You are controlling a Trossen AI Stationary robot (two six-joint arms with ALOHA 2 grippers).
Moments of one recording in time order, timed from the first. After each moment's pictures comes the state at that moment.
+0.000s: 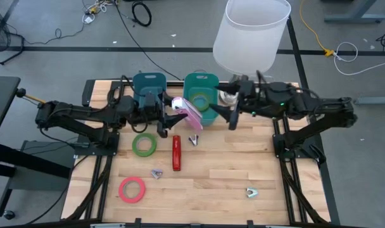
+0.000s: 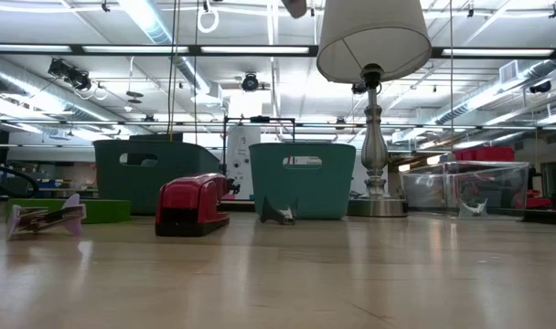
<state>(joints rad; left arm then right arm) 0.00 1.18 0.89 0.56 -0.14 -0.10 0.12 1.27 1.52 -0.32 0.39 0.13</state>
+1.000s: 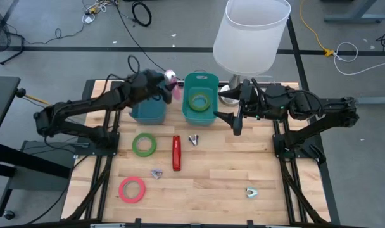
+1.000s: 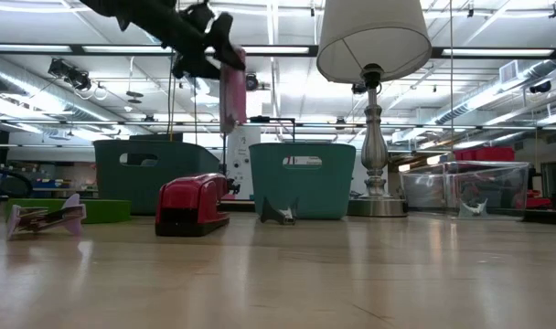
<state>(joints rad) 0.43 1.17 0.89 0.03 -0.32 -0.19 0.14 1.25 1.52 -0.48 0.37 0.12</state>
